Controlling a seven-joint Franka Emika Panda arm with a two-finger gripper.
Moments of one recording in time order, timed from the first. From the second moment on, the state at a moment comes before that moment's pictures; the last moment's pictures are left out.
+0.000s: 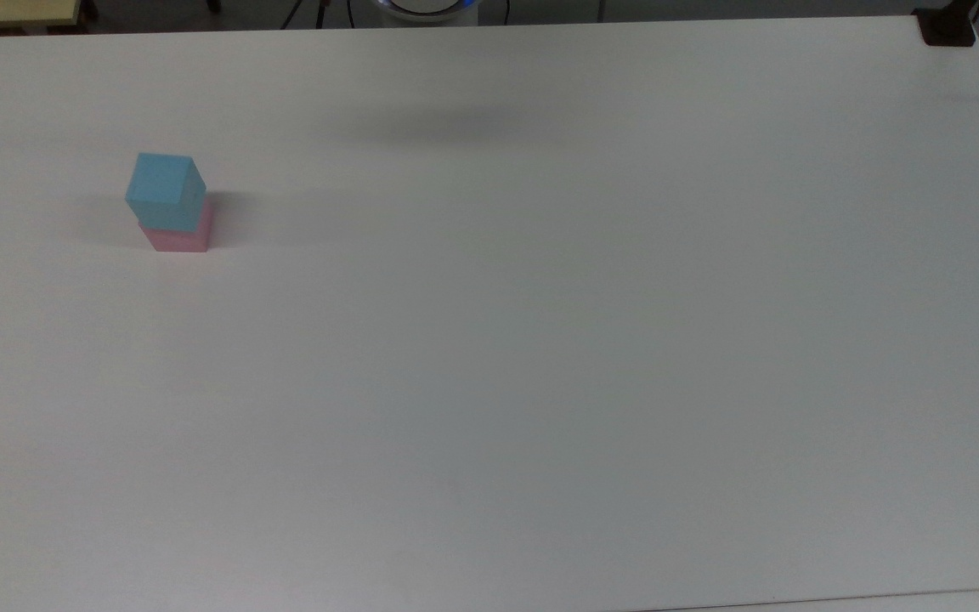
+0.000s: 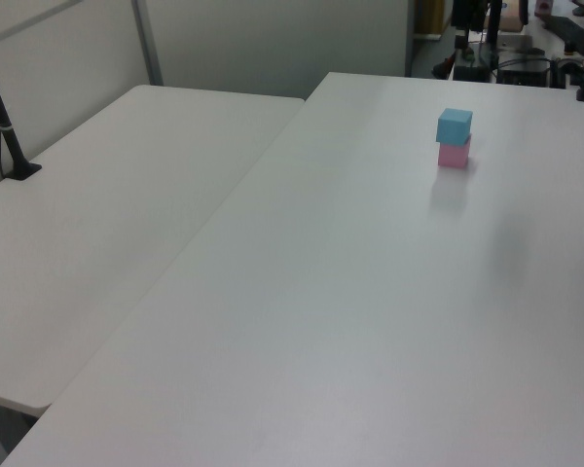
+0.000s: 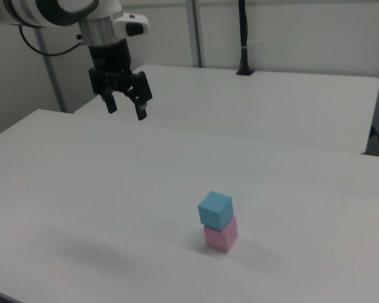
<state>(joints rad) -0.03 -0.04 -0.09 -1.57 -0.05 1.56 -0.02</state>
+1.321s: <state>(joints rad) -0.03 -0.04 -0.09 -1.58 -0.05 1.56 -0.05</state>
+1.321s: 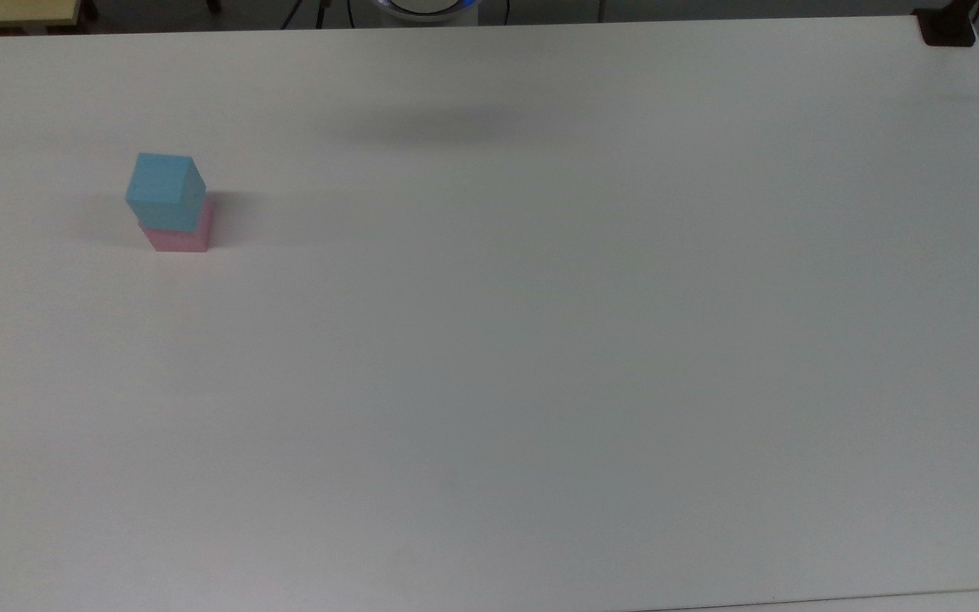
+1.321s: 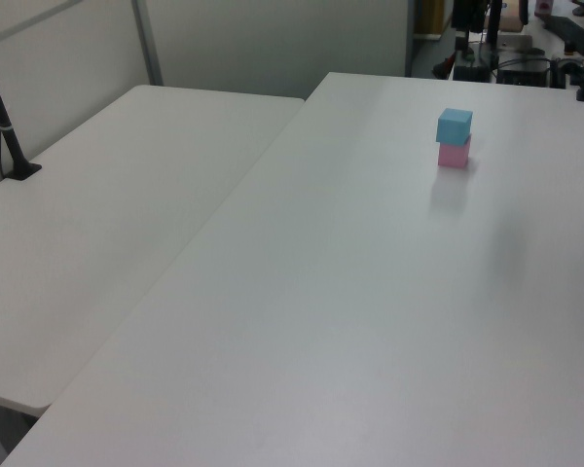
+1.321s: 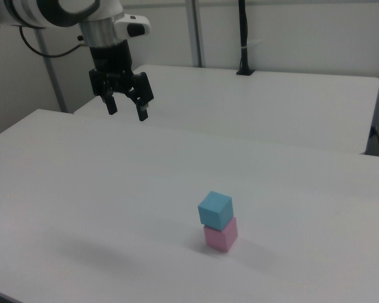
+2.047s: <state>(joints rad) -0.17 0.02 -0.13 -1.68 -0.14 1.69 -0.31</state>
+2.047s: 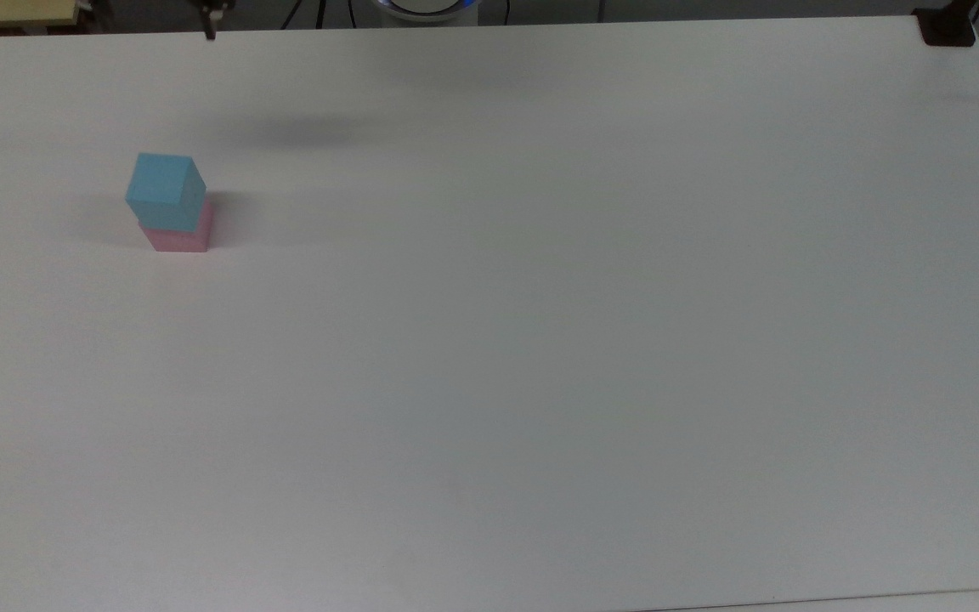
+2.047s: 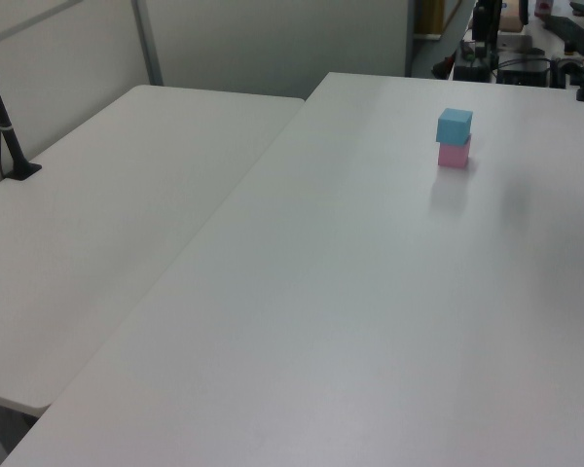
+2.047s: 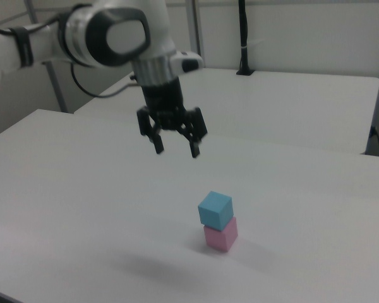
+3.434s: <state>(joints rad) -0.21 0.25 -0.16 -1.87 -0.13 2.14 -0.29</state>
